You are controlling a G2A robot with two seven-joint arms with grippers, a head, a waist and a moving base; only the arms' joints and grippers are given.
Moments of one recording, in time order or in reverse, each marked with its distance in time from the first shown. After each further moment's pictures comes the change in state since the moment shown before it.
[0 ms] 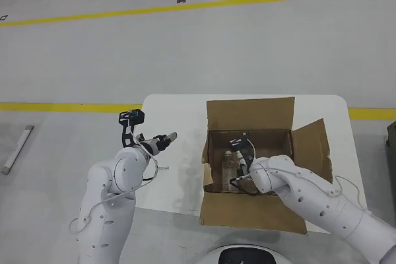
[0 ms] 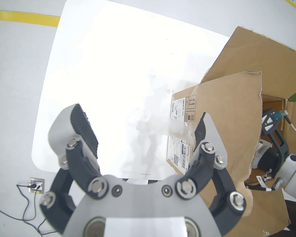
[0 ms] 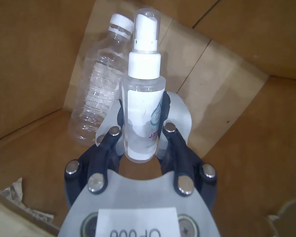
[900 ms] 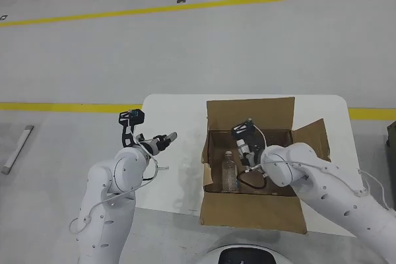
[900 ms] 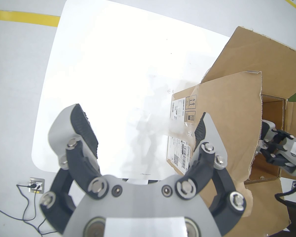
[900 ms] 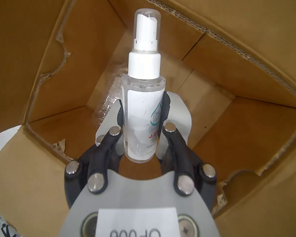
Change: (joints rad) left arm 0.000 0.000 0.000 0.000 0.000 0.000 0.000; right arm 0.022 0.076 0.094 -0.168 -0.007 -0.096 0.083
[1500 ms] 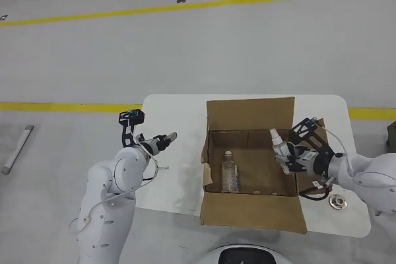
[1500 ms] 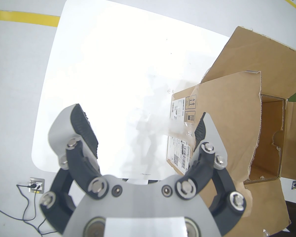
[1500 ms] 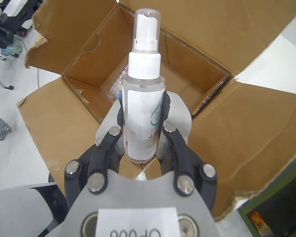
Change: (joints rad) left arm 0.000 0.000 0.000 0.000 0.000 0.000 0.000; right arm -0.514 0.180 0.647 -0.449 0.132 -0.460 -0.038
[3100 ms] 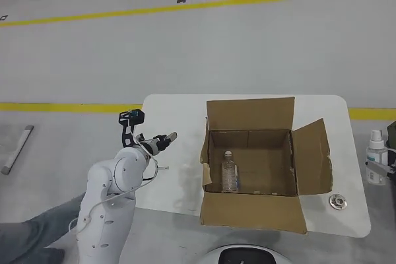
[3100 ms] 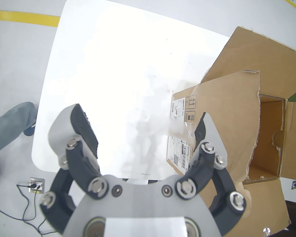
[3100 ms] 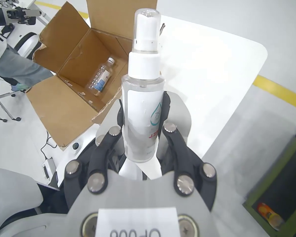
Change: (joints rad) left arm 0.000 0.000 0.000 0.000 0.000 0.000 0.000; right arm -0.531 -0.024 0.870 0.027 0.482 -0.483 -0.027
